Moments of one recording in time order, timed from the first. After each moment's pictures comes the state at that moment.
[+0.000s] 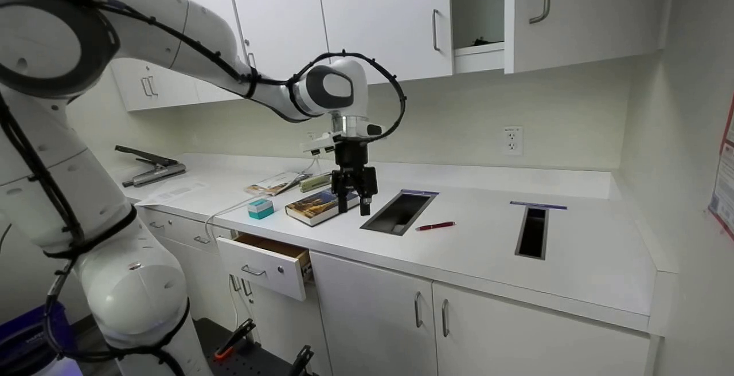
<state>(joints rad) -0.21 -0.24 -0.16 -2.25 -0.24 1.75 0.11</state>
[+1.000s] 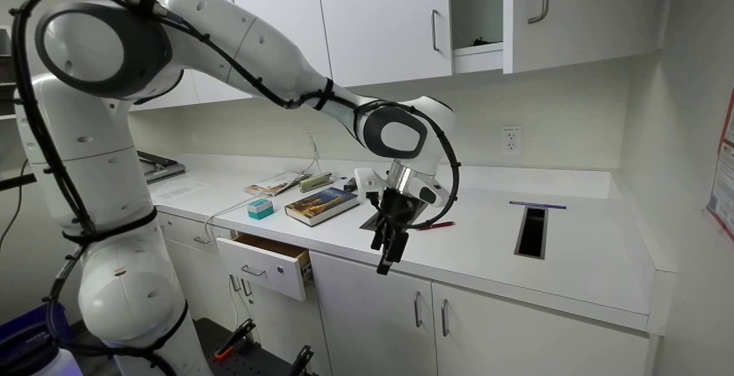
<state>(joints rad) -0.36 0.02 -0.39 -2.17 0.08 1.76 0.14</state>
